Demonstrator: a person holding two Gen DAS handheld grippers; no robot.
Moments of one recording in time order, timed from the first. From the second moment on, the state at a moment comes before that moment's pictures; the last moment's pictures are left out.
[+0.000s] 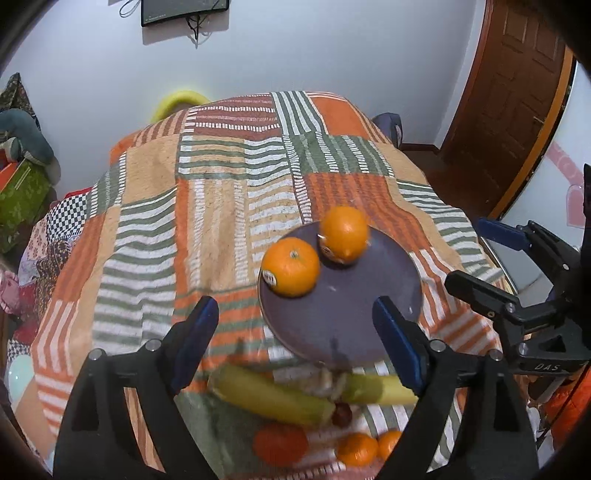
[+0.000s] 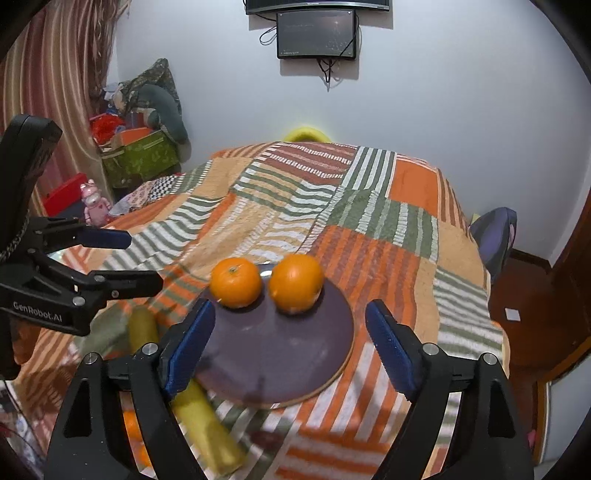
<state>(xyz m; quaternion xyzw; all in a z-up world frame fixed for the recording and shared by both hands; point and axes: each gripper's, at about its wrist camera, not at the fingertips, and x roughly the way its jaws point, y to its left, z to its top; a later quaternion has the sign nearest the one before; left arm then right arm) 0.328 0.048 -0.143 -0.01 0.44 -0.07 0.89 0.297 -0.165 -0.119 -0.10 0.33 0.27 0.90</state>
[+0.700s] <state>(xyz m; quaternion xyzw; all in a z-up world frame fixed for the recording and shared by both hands) 0.268 0.081 -0.195 -0.03 0.51 -0.05 0.86 0.257 -0.136 -0.188 -0.13 0.44 0.34 0.82</state>
